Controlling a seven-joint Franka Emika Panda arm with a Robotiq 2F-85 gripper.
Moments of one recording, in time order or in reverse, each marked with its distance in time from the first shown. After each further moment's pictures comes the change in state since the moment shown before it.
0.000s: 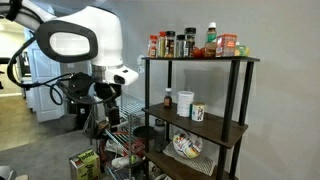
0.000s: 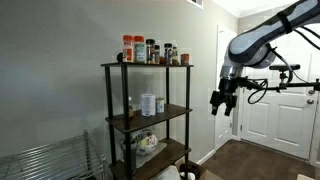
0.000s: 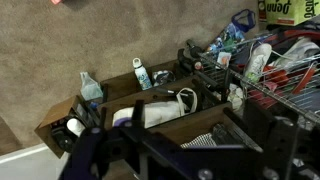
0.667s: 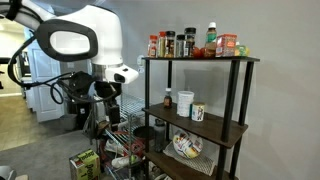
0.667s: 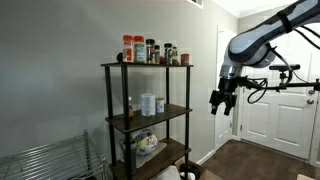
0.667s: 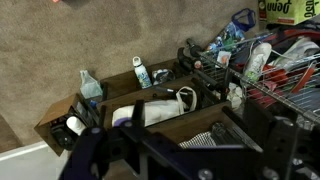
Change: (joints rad) arm 0.000 -0.002 0.007 0.006 0.000 0.000 0.000
